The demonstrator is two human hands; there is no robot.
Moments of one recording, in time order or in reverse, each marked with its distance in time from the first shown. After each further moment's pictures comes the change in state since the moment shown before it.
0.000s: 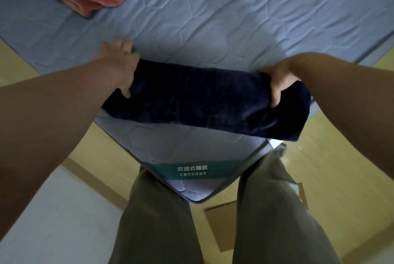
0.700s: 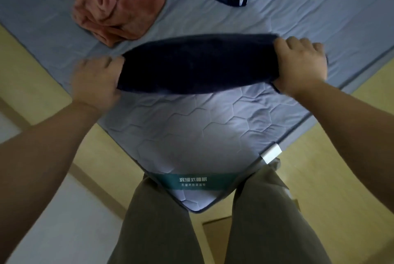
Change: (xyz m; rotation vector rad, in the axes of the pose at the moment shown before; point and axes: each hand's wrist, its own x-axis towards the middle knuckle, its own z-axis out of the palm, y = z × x) left_hand -0.074 -0.065 0.029 -0.496 0.892 -0.057; right_hand -0.066 0.010 -0.026 -0.274 1.215 -0.081
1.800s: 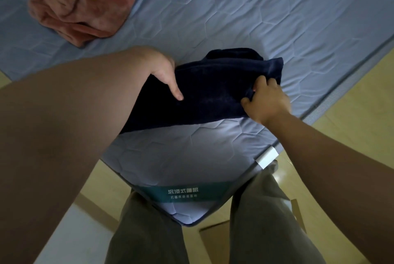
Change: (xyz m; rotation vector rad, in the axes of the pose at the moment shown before) left_hand 0.151 0.142 0.049 -0.176 -1.159 0.014; right_hand -0.037 -0.034 0.083 0.334 -0.418 0.425
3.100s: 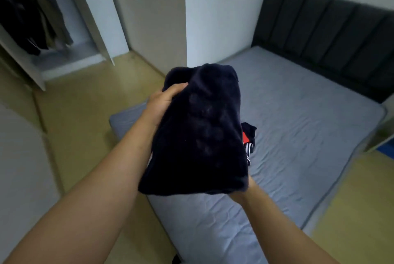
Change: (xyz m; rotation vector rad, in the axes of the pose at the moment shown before) left_hand -0.689 -0.161 -0.002 -1.709 0.970 0.832; right_hand -0.466 -0.317 -0.307 1.657 -0.191 -0.220
